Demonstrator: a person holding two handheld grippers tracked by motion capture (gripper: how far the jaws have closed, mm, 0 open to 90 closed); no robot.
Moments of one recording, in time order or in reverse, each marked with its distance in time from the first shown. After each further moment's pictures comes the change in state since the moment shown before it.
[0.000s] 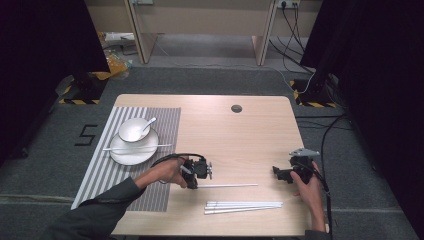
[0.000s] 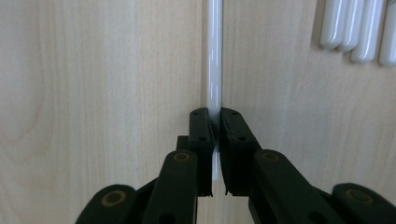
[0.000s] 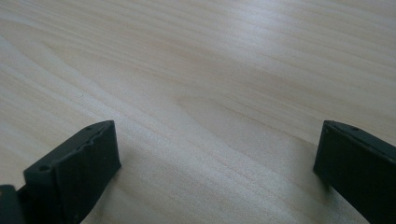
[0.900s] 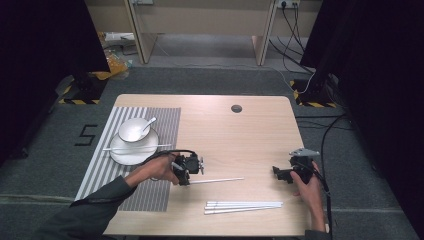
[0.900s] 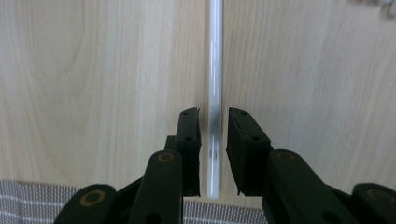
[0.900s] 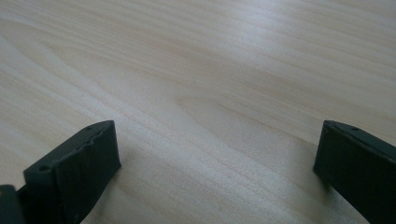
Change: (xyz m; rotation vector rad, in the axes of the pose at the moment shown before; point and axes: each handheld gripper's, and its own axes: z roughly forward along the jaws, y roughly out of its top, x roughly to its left) left arm 0.006 -0.013 -0.011 0.002 0.052 -0.026; right arm 0.000 0.000 0.000 0.002 0.000 0.000
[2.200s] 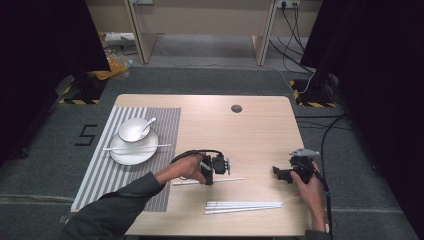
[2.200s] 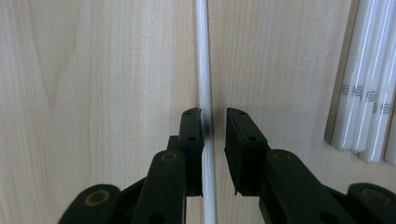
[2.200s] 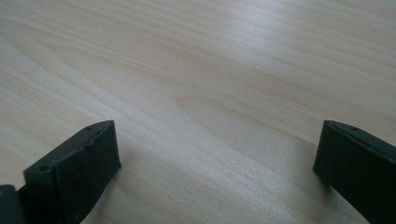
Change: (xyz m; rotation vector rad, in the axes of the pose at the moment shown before) left arm -0.001 0.072 0.013 0.006 -0.018 0.034; right arm 0.000 0.000 0.000 -0.002 0.000 0.001
